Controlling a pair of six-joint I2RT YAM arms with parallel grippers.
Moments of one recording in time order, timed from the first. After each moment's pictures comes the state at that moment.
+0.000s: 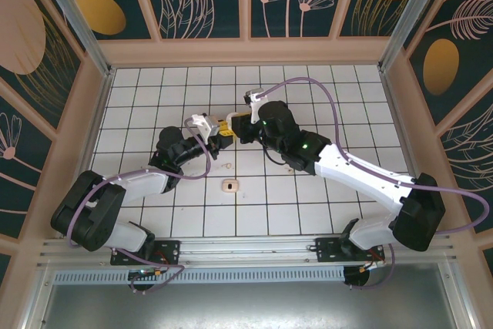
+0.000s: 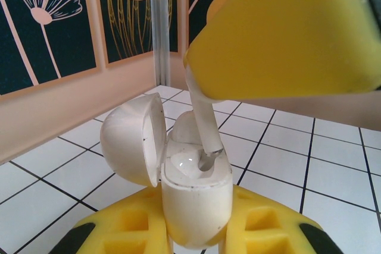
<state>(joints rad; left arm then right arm) -0.50 1.43 0.51 0.96 0.59 -0.04 0.92 1.36 1.12 -0.13 0.10 0.42</state>
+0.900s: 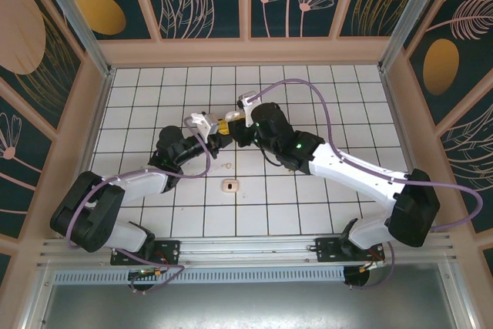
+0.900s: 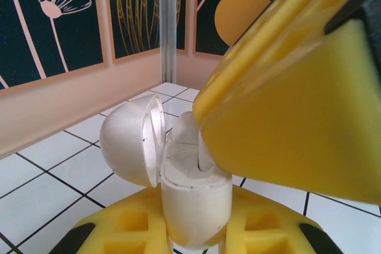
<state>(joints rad) -0.50 1.43 0.51 0.93 0.56 -0.06 0.94 1.41 1.14 -0.16 0.13 0.35</state>
